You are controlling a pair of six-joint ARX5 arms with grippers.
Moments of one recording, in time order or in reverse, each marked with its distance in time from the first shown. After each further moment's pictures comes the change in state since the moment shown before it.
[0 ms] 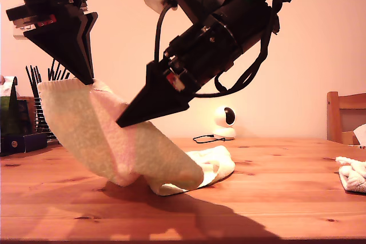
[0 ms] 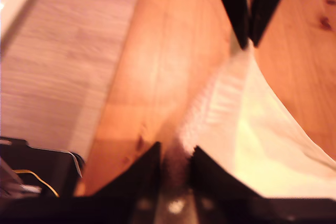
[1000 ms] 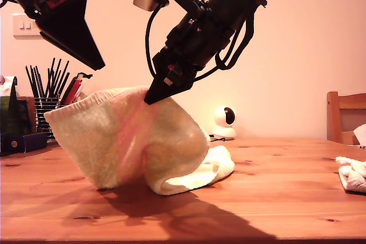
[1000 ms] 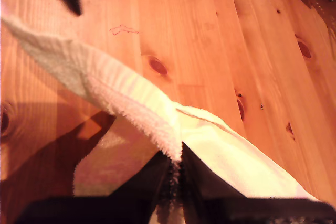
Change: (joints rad) left arm 0.209 0.000 0.000 0.086 0.408 -0.365; right arm -0.008 -0.001 0.115 -0.006 0.351 0.027
